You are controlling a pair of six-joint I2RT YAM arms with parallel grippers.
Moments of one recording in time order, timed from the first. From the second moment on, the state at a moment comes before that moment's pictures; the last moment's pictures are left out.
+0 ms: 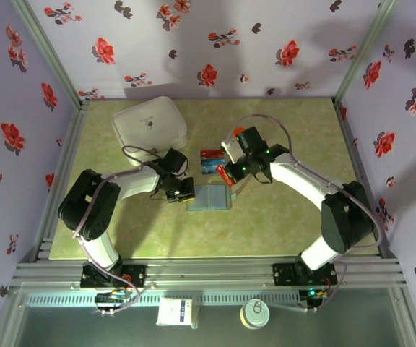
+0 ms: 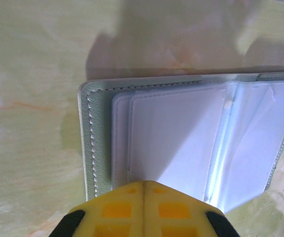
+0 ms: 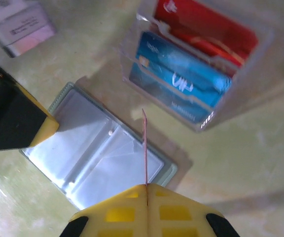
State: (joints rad) left arm -0.61 1.74 0.96 -0.41 0.34 -0.72; right arm 0.57 1.58 1.17 -0.59 -0.26 -0.12
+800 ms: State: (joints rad) left arm -0.60 1.66 0.87 -0.40 0.32 -0.72; right arm 0.51 2.09 1.96 -1.06 -0.28 -0.88
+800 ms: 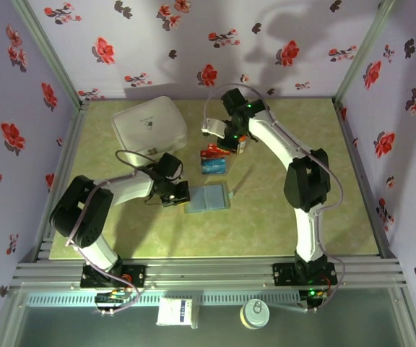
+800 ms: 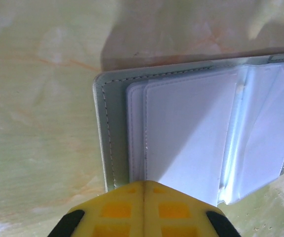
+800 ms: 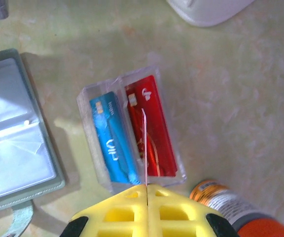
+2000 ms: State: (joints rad) left arm -0.59 1.60 0.82 -0.41 0.31 -0.74; right arm 0.51 2.31 2.25 -1.19 -0.34 -0.98
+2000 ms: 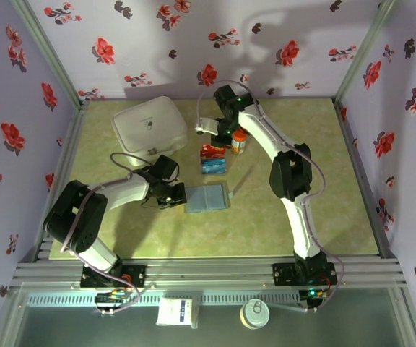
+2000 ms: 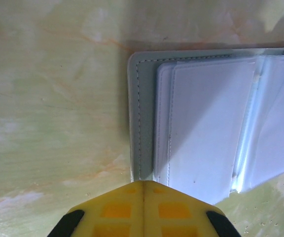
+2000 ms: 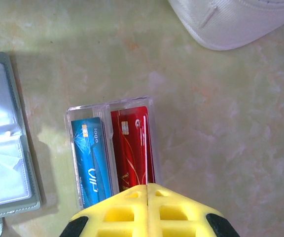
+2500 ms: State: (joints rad) left arm -0.58 1.60 0.81 -0.41 0.31 -0.74; right arm 0.51 2.35 2.26 -1.19 -0.36 -0.97
